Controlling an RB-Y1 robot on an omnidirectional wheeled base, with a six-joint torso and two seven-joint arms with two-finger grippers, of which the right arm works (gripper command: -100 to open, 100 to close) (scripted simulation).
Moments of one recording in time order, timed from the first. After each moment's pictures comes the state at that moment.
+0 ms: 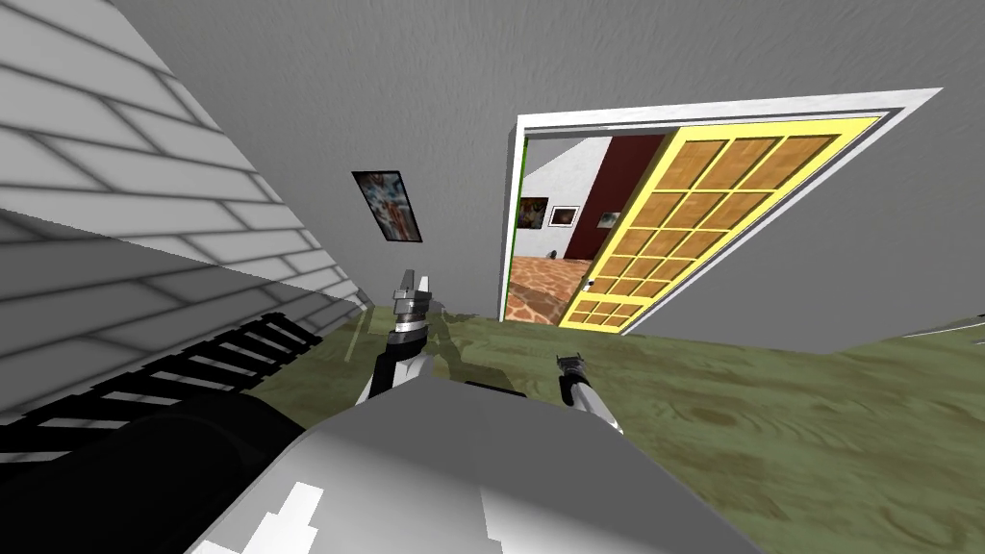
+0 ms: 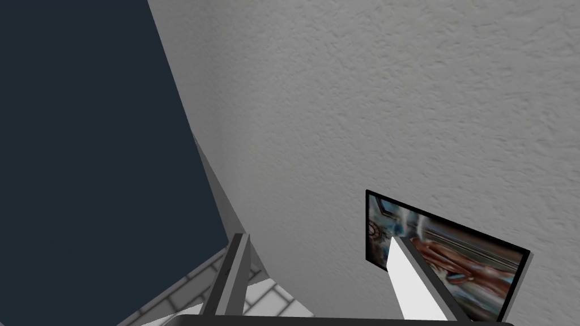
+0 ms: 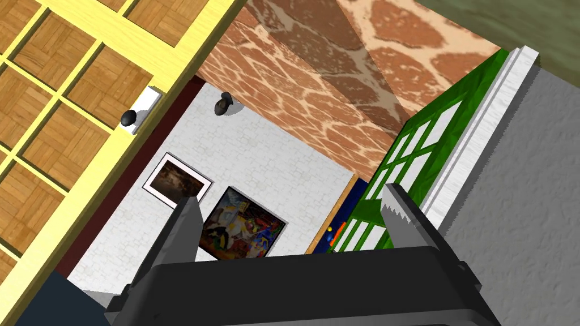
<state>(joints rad) 0.16 -0.25 0.07 -1.21 1.20 0.30 0.67</state>
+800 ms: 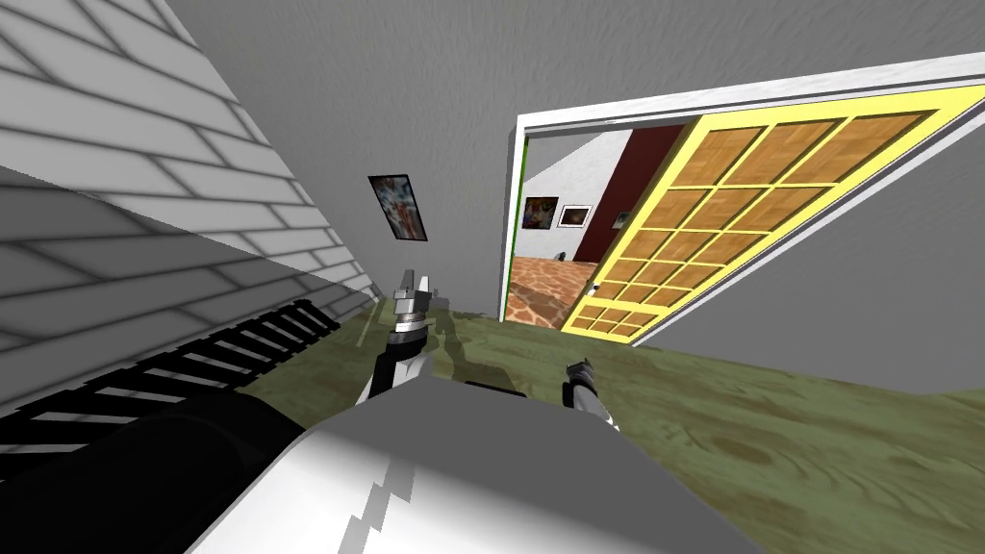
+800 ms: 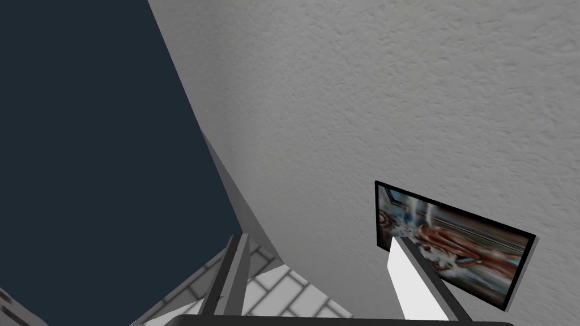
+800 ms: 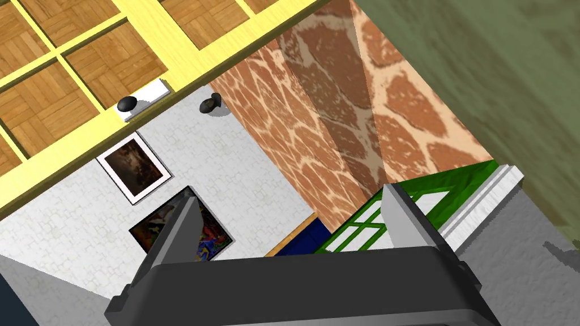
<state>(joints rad) 0.11 -0.27 0.08 -1.07 1.38 0.42 0.75</state>
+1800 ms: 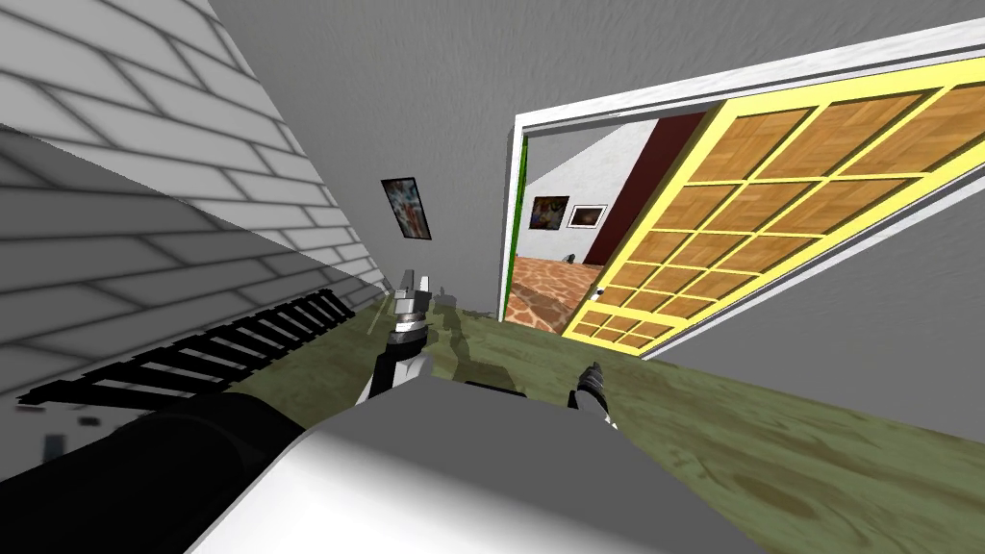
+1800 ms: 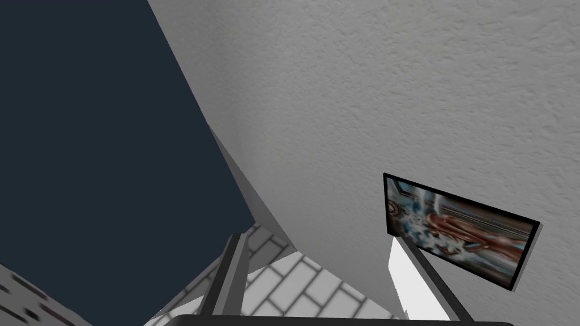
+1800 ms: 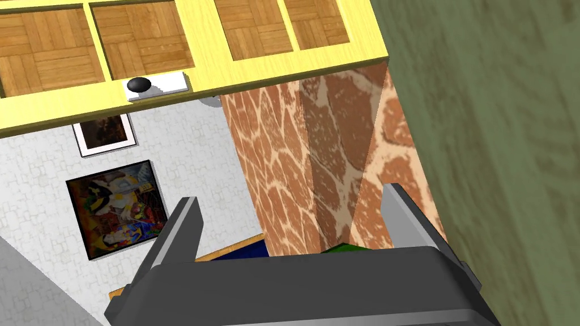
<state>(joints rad) 0.06 -0.30 0.08 -0.89 1.59 0.55 0.83</state>
